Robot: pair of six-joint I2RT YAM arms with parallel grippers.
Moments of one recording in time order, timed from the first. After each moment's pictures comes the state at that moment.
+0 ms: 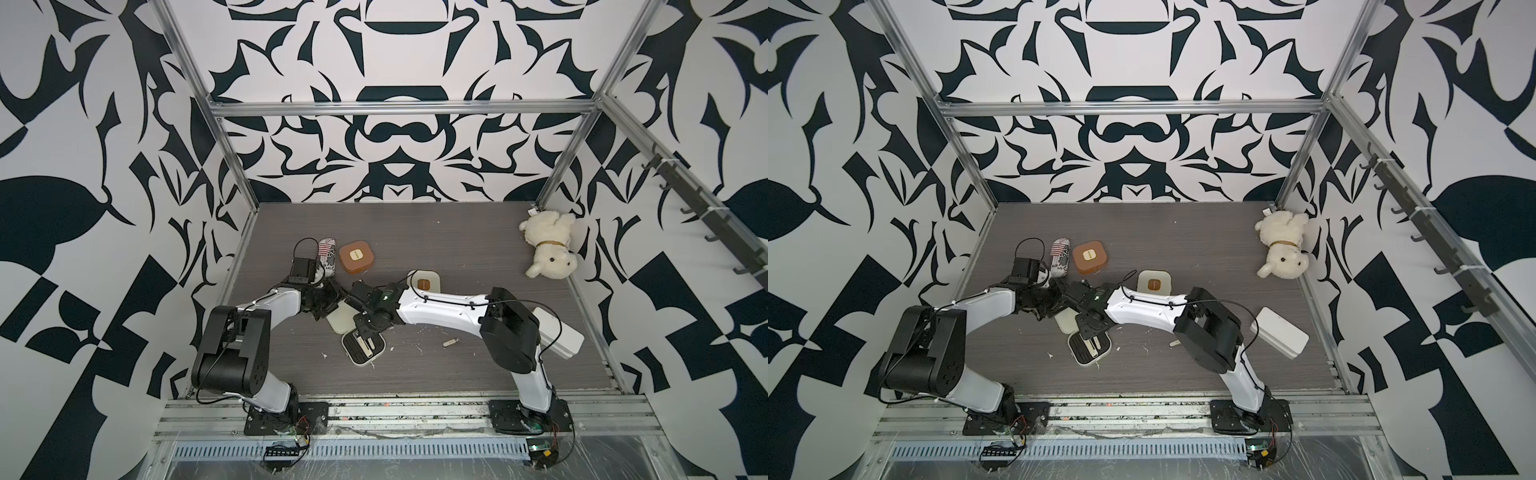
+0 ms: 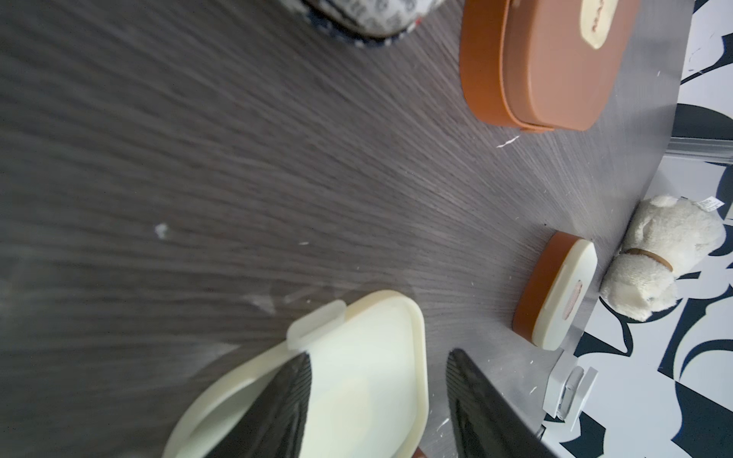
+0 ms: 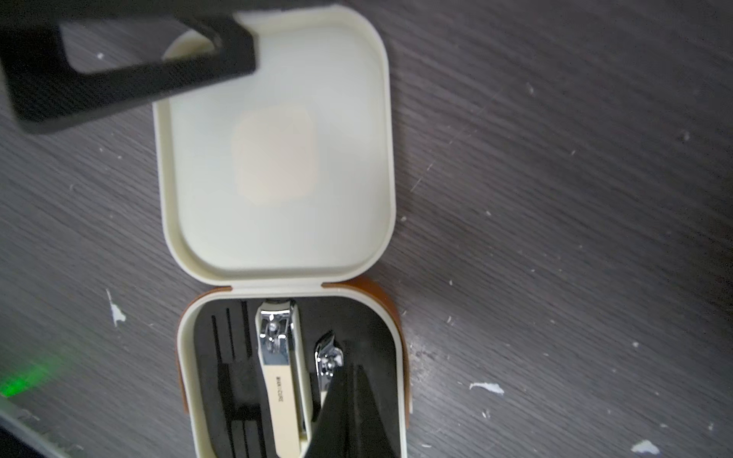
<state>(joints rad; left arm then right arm) -0.15 1.54 0.70 -0.23 0.46 -0.77 1.10 2.05 1.56 -0.73 0.05 0.61</state>
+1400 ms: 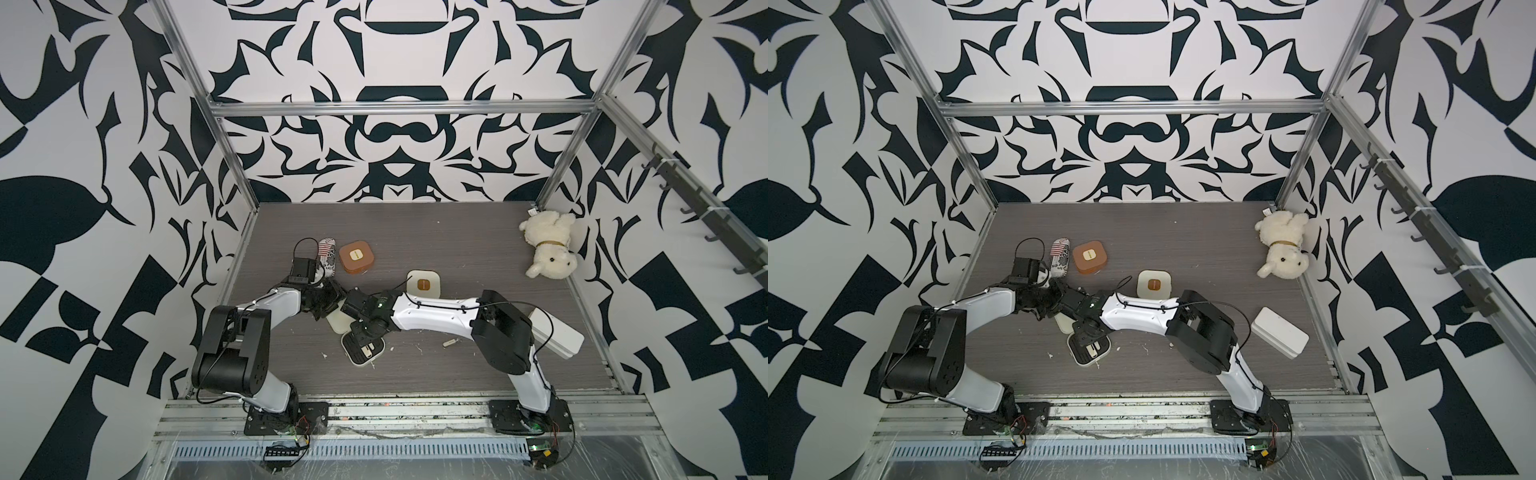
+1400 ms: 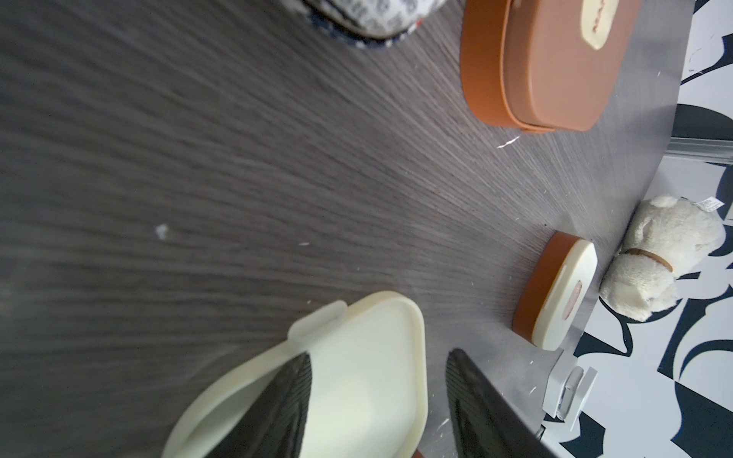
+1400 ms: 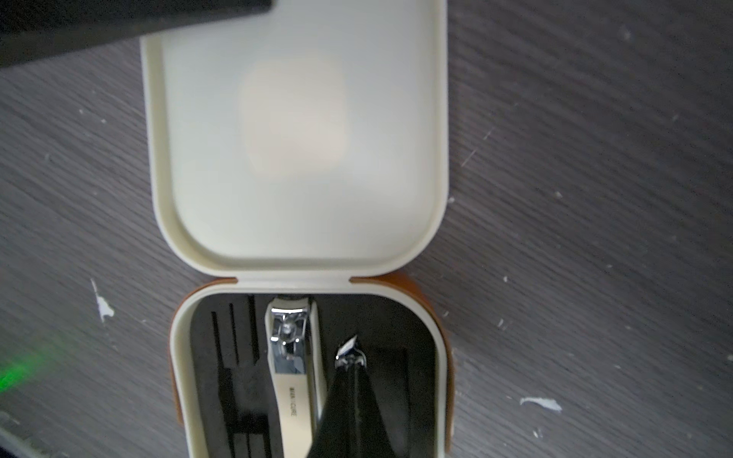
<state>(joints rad) -0.15 1.54 0.70 -0.23 0.46 -0.77 1.14 2.09 1.56 -0.70 0.04 0.63</state>
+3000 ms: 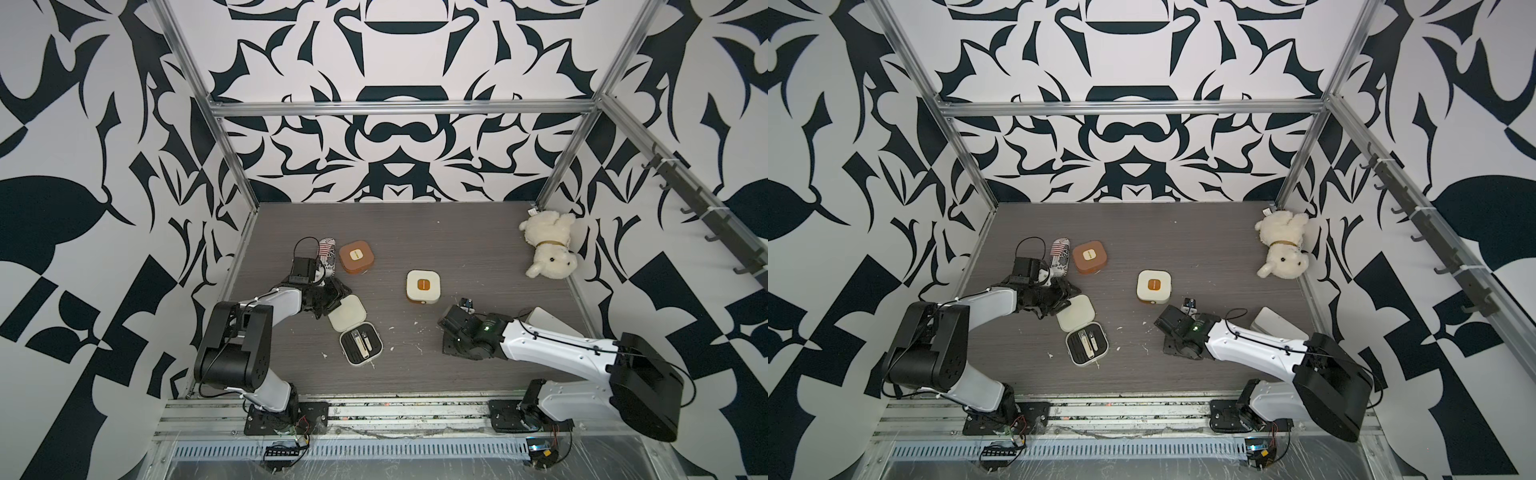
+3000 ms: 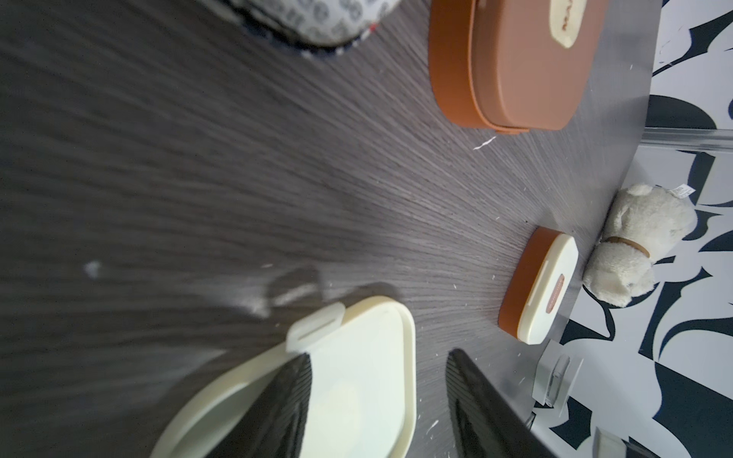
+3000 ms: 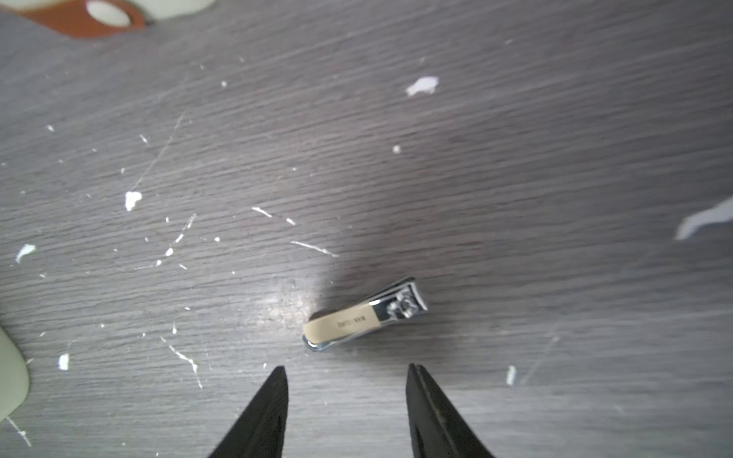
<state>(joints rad) -0.15 1.57 0.70 -0.16 0.52 -0.76 0.89 1.29 0.63 -0.62 0.13 1.08</state>
